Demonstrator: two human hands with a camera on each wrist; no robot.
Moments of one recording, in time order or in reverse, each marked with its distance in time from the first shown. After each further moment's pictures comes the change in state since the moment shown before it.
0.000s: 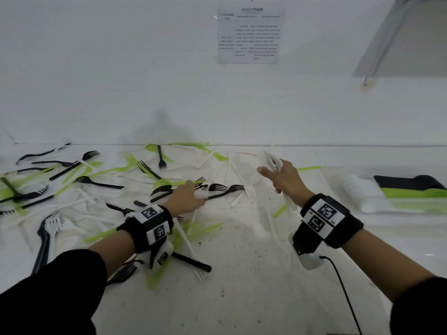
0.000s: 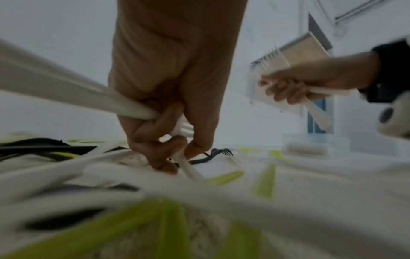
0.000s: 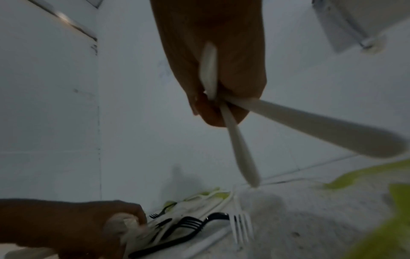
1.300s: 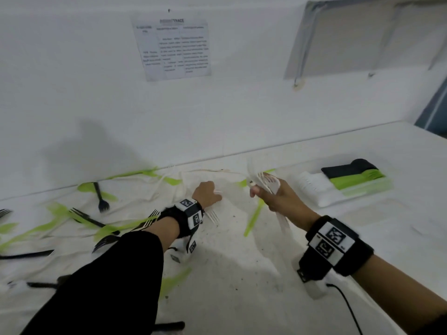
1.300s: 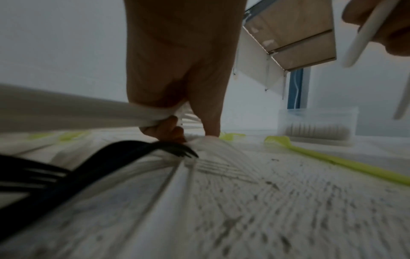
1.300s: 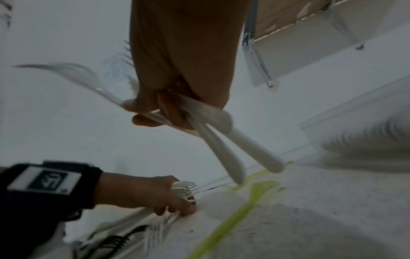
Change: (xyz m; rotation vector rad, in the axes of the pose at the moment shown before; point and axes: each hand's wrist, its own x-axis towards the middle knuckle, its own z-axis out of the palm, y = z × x) left_hand 0.133 0.124 0.058 0.023 -0.092 0.304; right_hand -0.030 0.019 -0.056 0.265 0.029 -0.015
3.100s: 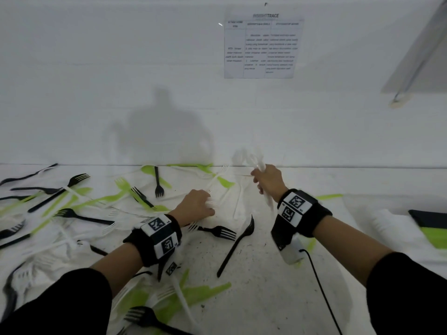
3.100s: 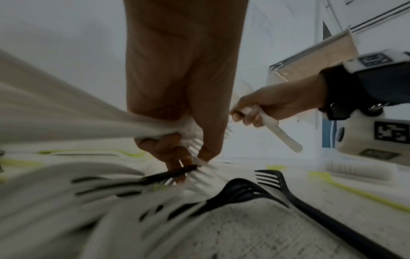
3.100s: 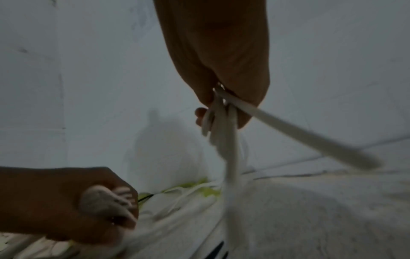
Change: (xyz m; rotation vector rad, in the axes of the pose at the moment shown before) left_hand -0.081 -0.101 -0.073 -0.010 0.027 -0.153; right_hand 0.161 0.025 0.114 -0.260 0.064 0.195
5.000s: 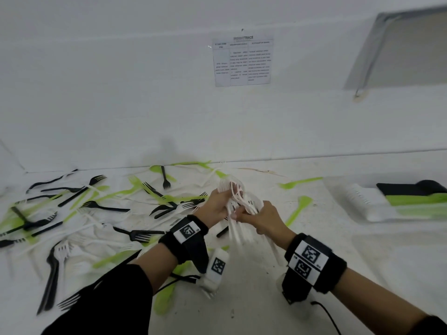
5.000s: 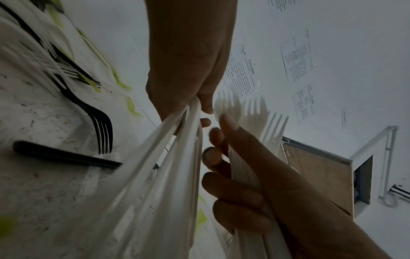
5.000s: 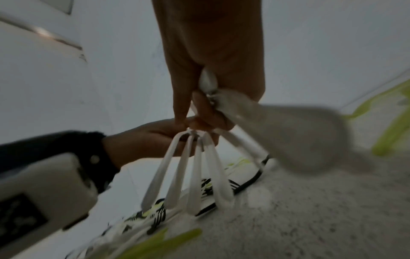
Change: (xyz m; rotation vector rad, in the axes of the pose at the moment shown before) left_hand -0.063 0.081 0.041 -1.597 0.055 -0.109; right_hand -0.179 0.019 -0.014 0.192 -0.205 -0.097
